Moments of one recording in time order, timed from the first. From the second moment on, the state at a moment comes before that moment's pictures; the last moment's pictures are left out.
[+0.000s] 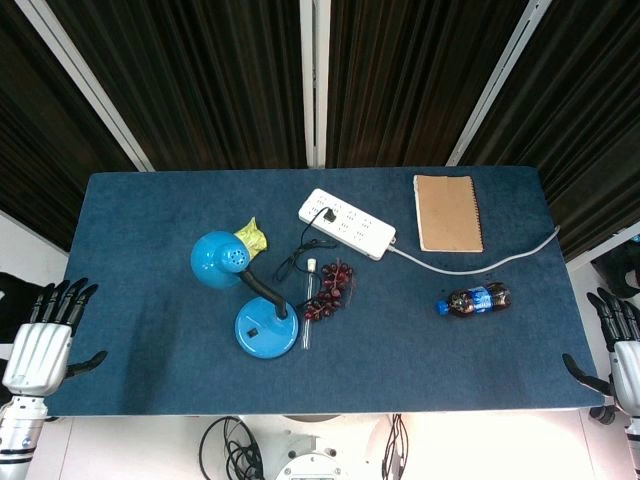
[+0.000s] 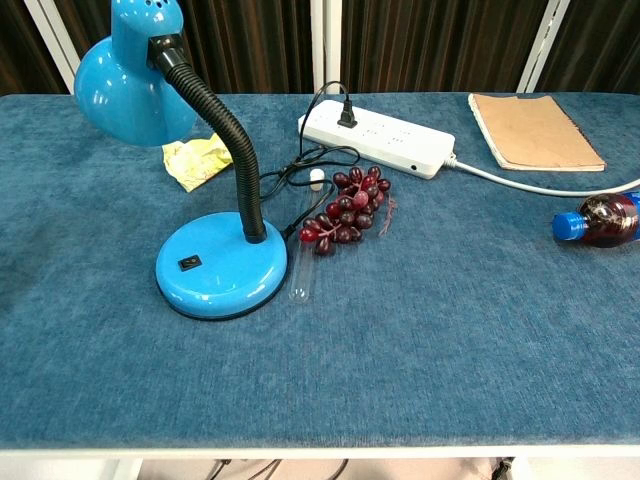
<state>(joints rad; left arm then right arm) -0.11 -1.12 -0.03 -1.70 1.55 1.50 0.13 -0.01 -1.09 0.05 -1.51 -1.54 1.56 0.26</state>
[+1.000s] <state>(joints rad) -0.28 -1.22 0.02 -1.76 1.65 1.19 0.30 0.00 -1.09 0.05 -1.50 -1.53 1.55 0.28</state>
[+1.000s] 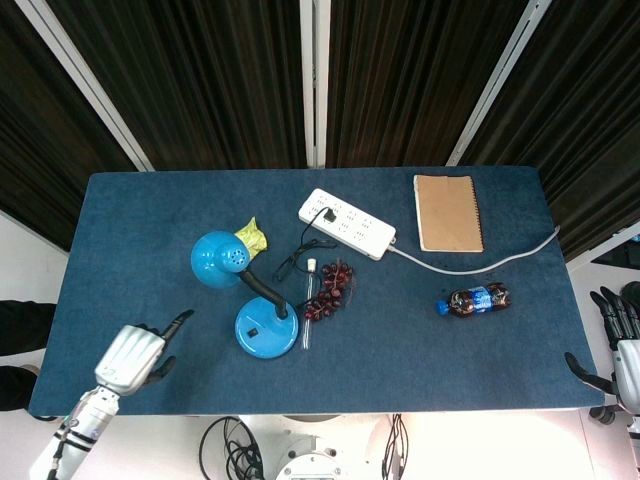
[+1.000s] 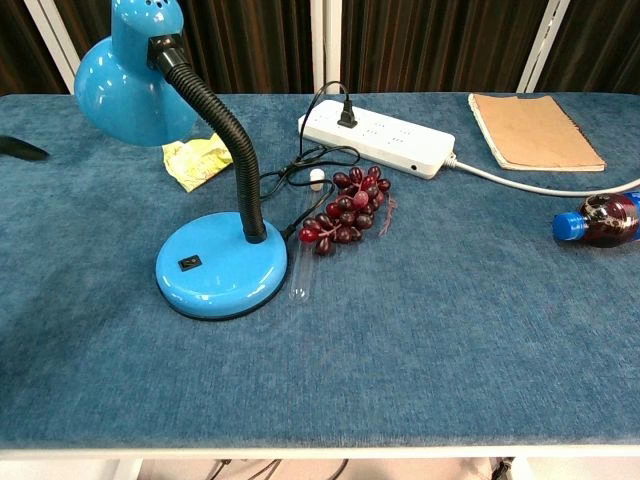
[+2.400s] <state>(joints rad) -0.46 -1.41 0.04 -1.70 1.46 0.97 0.45 0.00 -1.10 0.06 -1.47 -1.49 1.52 0.33</state>
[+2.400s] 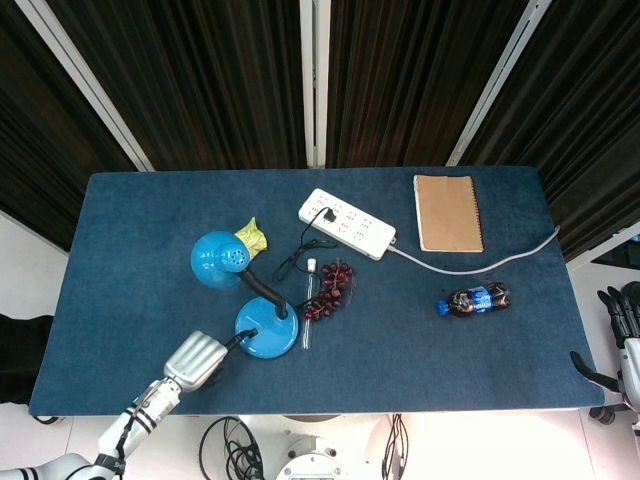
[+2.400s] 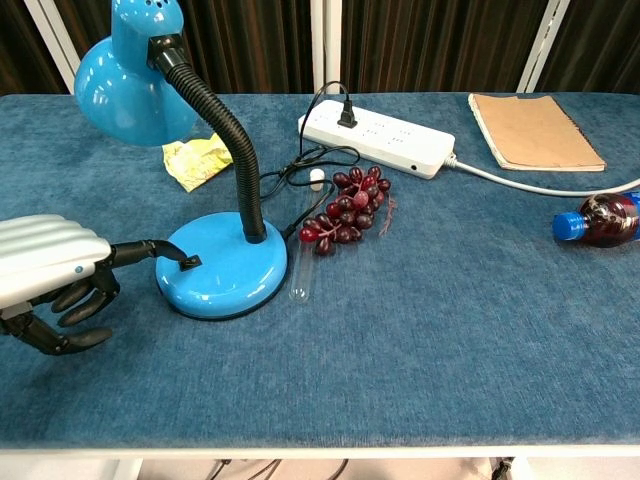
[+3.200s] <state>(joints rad) -0.45 -1.41 0.05 -1.69 1.46 1.05 0.44 0.00 -1.10 0.06 -1.47 -1.49 1.51 0.33</state>
